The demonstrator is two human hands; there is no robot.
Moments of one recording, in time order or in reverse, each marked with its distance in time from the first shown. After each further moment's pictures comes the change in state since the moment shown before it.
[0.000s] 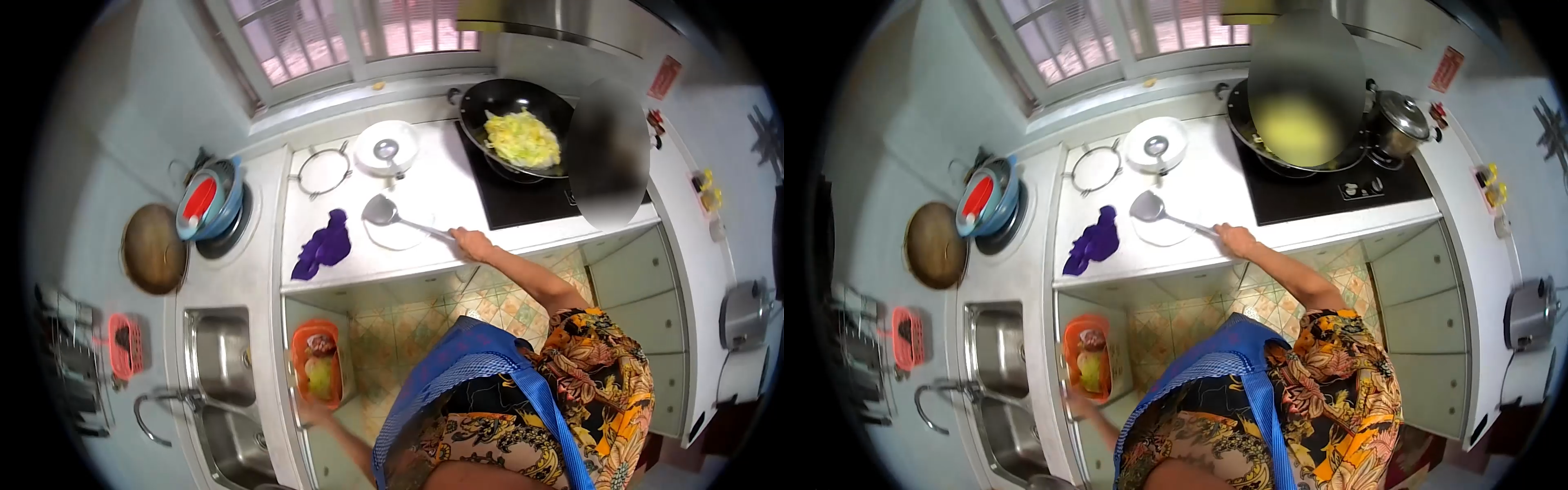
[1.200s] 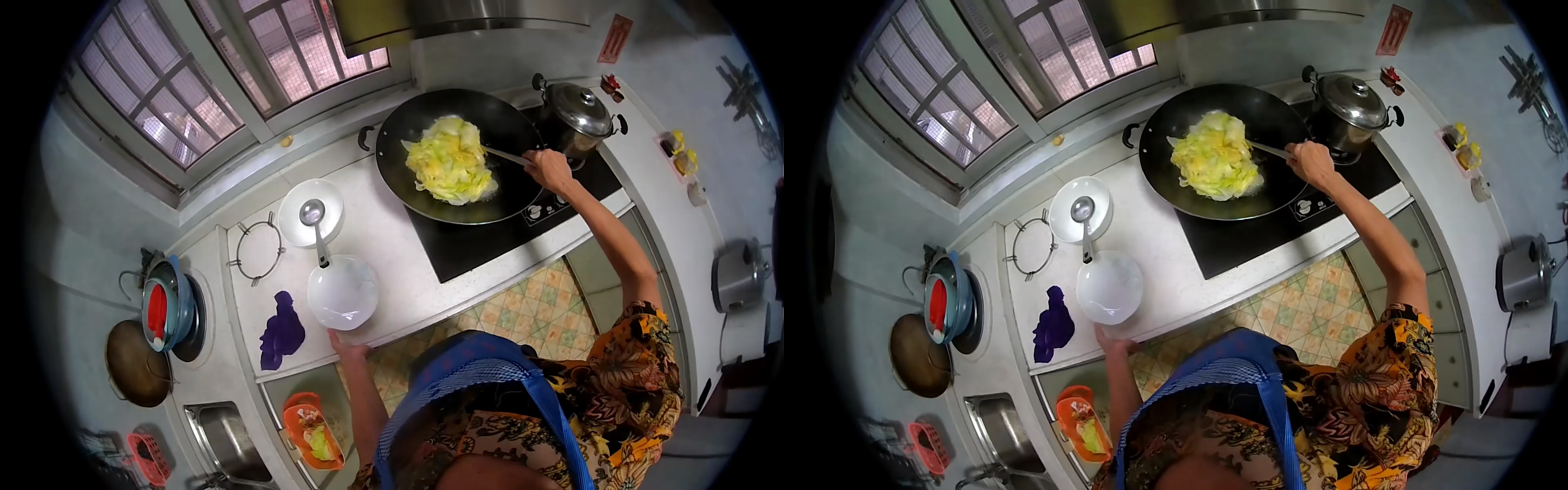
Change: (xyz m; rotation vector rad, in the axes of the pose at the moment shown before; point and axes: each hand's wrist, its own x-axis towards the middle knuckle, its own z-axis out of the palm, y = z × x) left_hand 0.044 0.474 0.085 -1.507 -1.141 -1.086; right_hand -0.056 0.254 -0.259 -0.370 0.428 0.423
